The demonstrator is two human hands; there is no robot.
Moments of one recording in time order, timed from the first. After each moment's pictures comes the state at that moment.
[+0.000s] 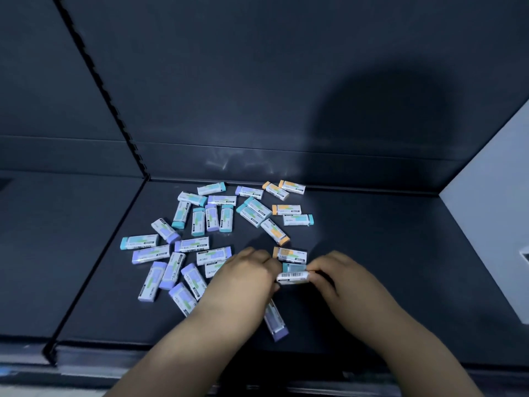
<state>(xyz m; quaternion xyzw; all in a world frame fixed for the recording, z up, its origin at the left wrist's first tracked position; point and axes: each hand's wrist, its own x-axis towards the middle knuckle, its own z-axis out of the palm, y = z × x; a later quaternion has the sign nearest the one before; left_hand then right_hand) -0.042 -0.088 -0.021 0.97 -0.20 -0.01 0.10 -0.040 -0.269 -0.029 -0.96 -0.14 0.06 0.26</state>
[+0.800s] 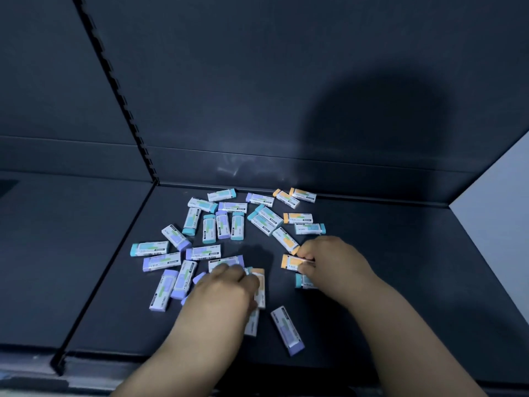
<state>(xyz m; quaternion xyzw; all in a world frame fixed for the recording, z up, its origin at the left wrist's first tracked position) -0.054 -0.044 -0.032 0.98 -0.16 0.00 0.10 0.015 -0.227 -0.023 -0.98 -0.11 0.11 0.12</state>
